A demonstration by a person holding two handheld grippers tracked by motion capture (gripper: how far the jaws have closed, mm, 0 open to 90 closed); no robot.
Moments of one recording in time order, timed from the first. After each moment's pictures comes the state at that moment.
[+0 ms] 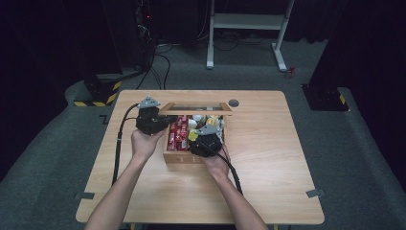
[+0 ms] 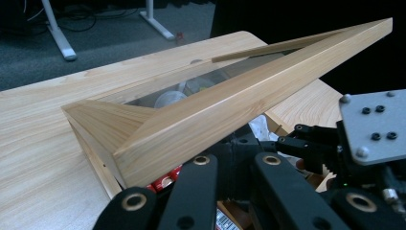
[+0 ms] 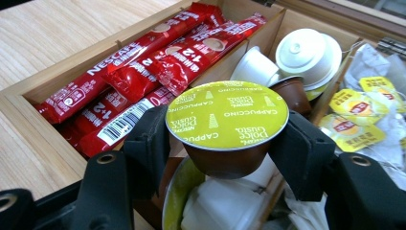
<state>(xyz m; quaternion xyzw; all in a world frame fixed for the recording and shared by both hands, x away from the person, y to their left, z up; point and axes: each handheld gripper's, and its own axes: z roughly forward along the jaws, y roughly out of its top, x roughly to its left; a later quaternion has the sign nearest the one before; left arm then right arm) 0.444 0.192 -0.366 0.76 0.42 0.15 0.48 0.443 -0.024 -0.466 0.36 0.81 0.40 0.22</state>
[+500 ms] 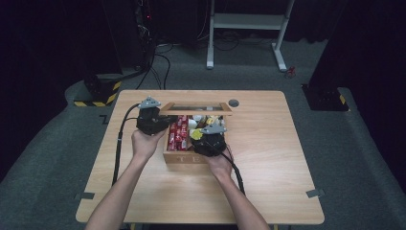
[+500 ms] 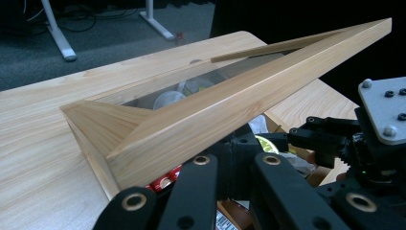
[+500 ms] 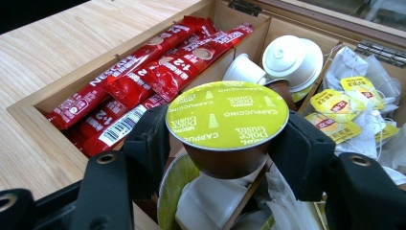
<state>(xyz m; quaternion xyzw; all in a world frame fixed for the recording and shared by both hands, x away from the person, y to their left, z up) 0.444 0.190 -0.366 0.76 0.42 0.15 0.48 0.440 -0.036 -0.458 0.37 0.80 0.42 0.21</state>
